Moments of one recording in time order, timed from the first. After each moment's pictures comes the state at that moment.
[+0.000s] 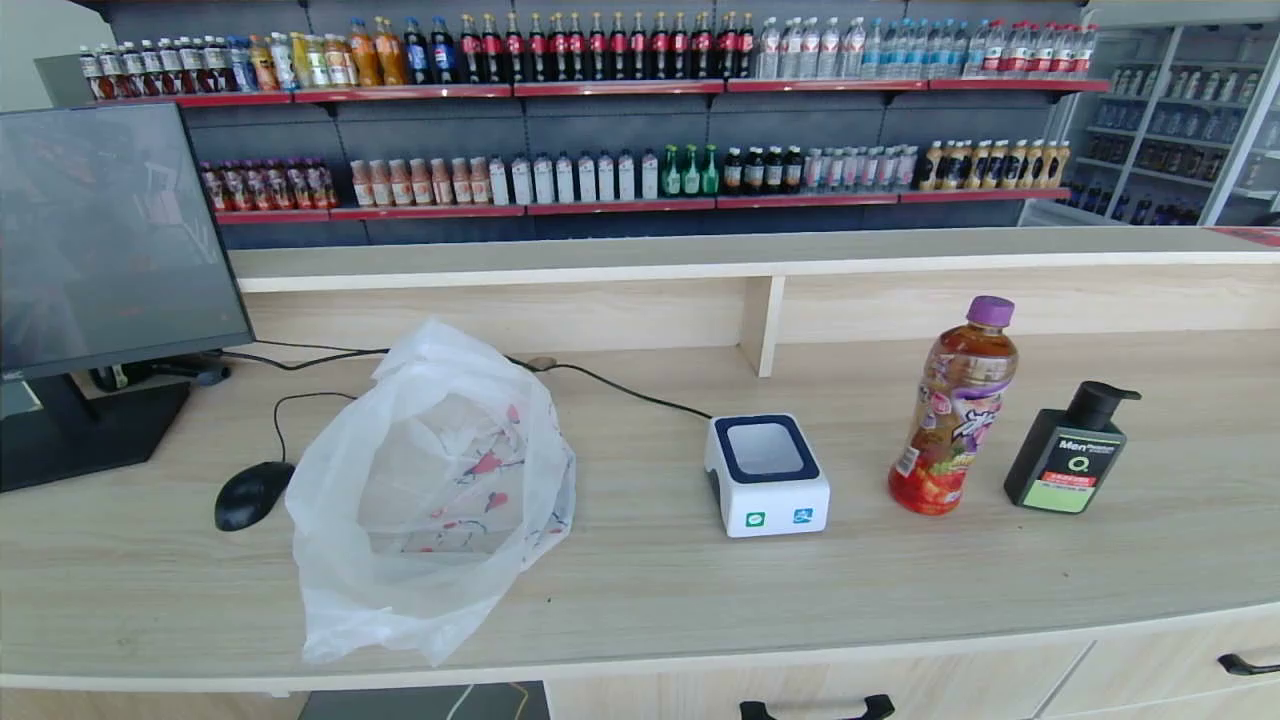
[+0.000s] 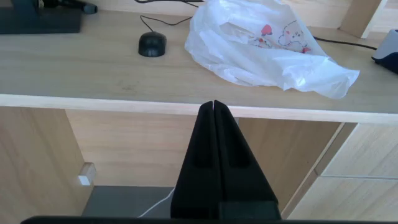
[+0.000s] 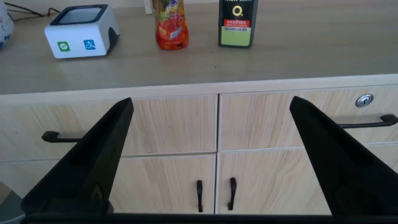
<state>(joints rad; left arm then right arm) 0.00 0.00 0.00 0.00 0.00 -0.01 0.00 0.00 0.00 0.00 0.00 0.01</state>
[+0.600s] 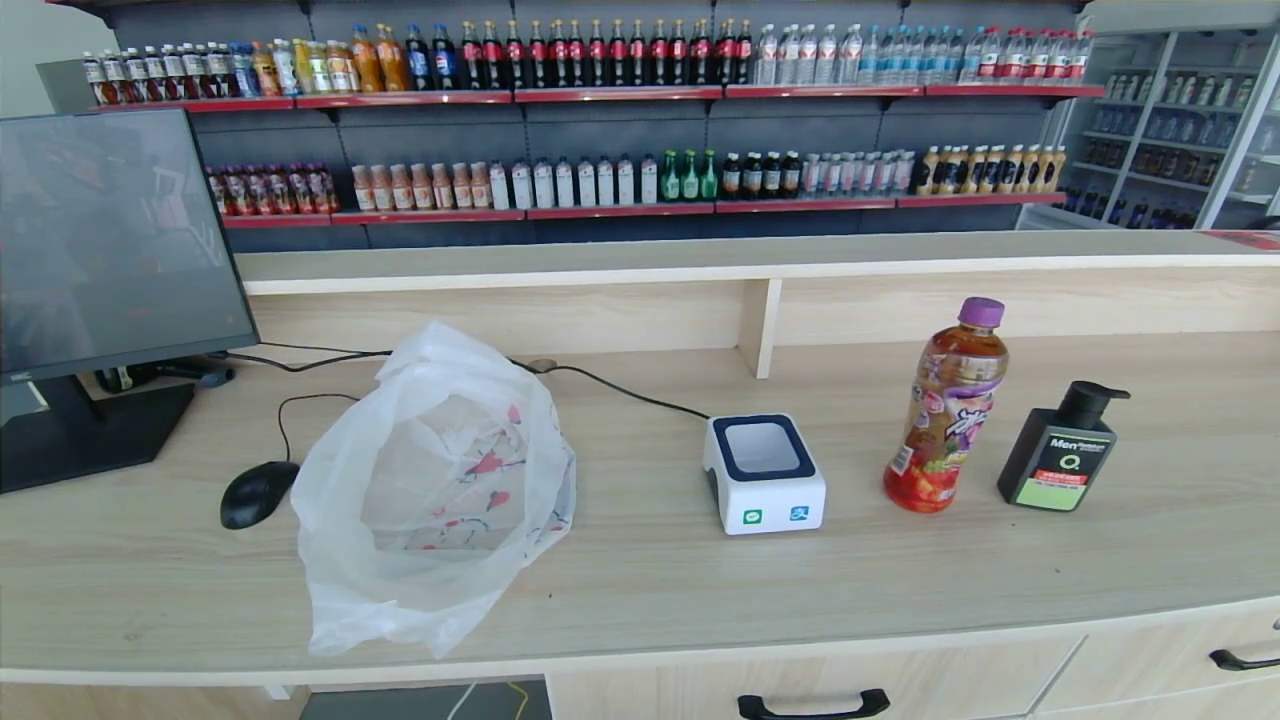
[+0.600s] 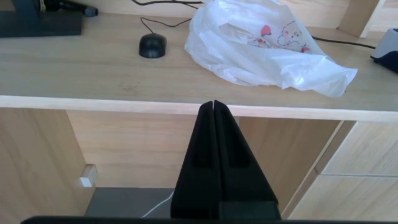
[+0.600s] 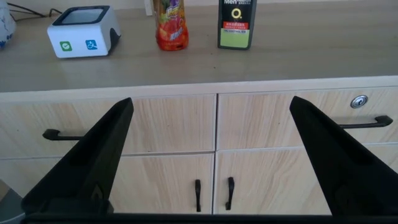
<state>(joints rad) 0.00 0.00 0.00 0.00 0.00 0.00 0.00 0.00 0.00 0.00 0.00 0.00</state>
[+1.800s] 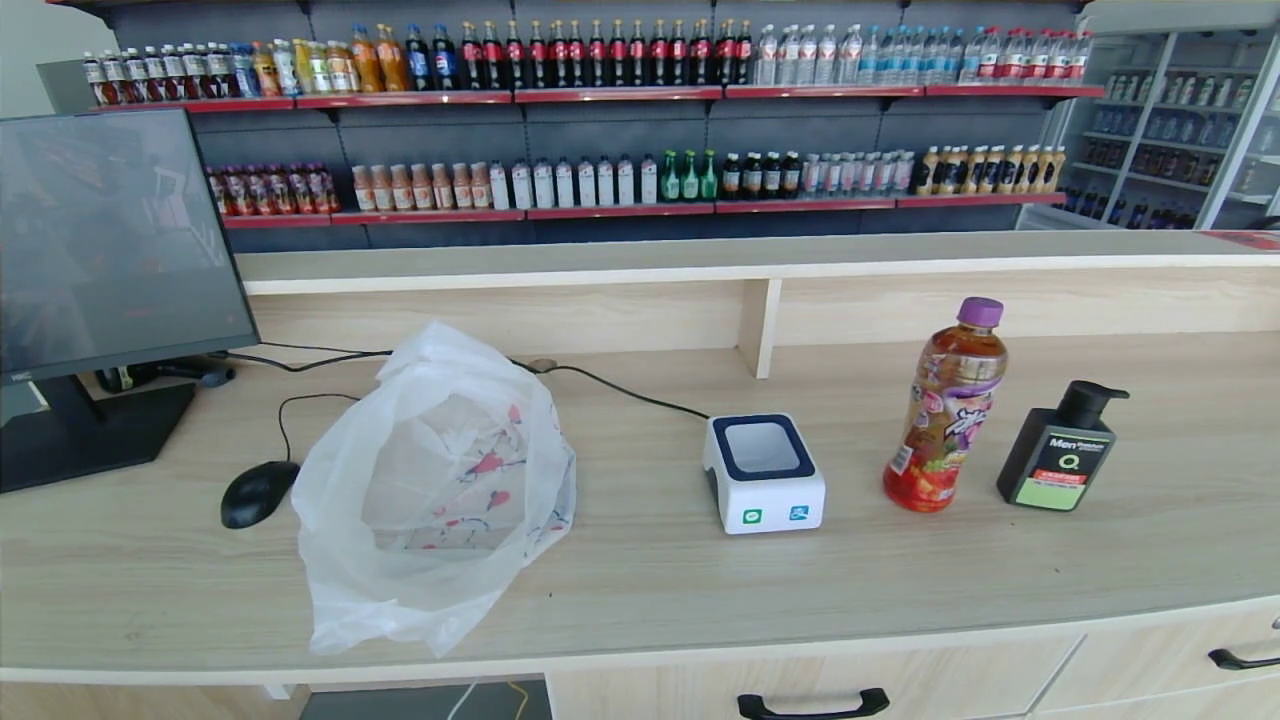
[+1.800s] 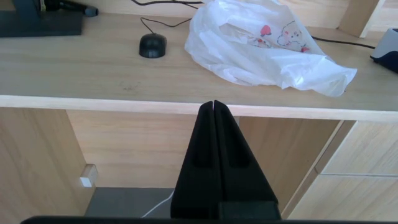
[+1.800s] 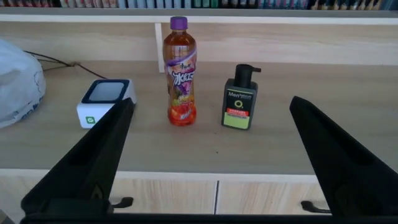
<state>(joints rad) 0.00 0.00 0.00 0.00 0.00 0.00 0.00 0.52 -0.38 -0.23 0.05 -0.03</state>
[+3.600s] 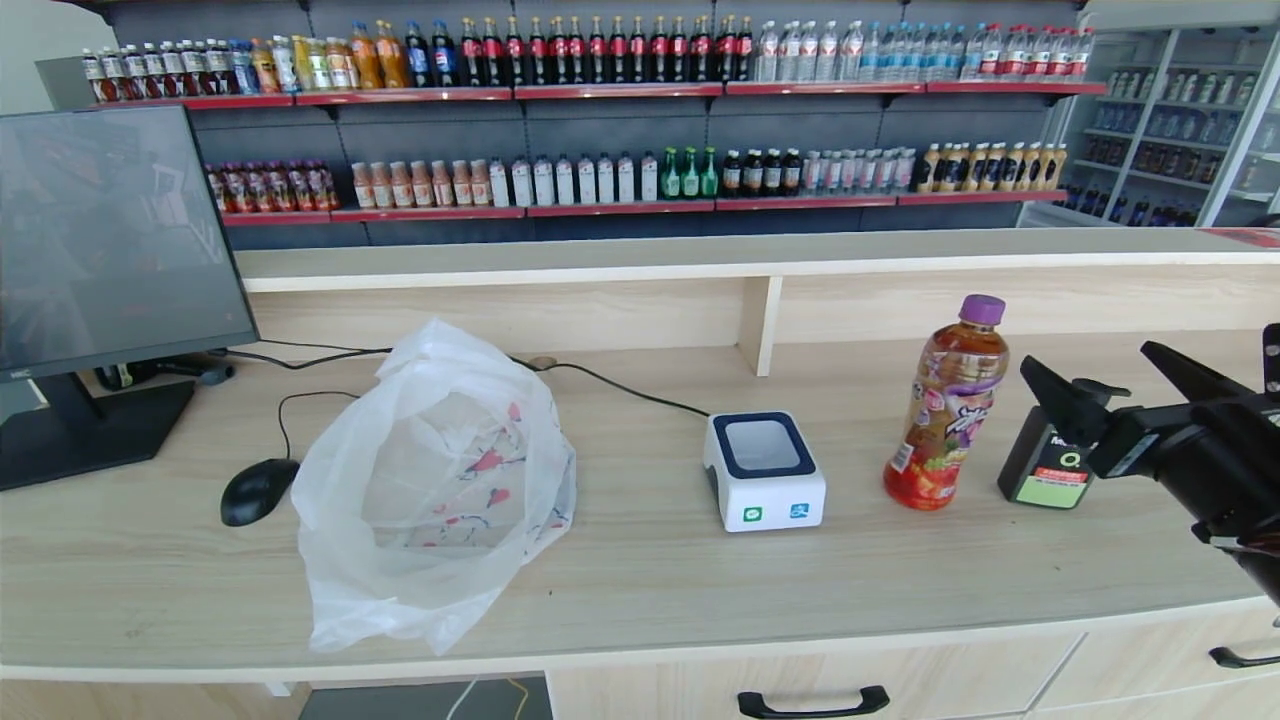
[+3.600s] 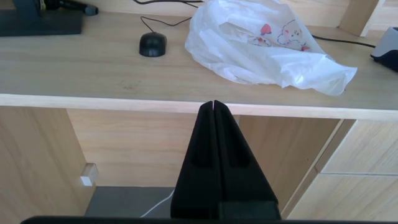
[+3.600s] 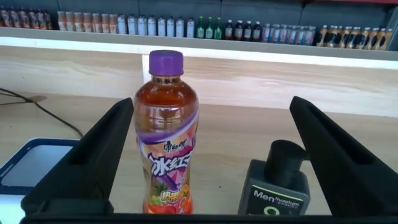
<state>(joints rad) 0.00 0.00 0.00 0.00 0.00 0.00 0.07 1.58 -0.22 -1.57 0.03 -0.08</state>
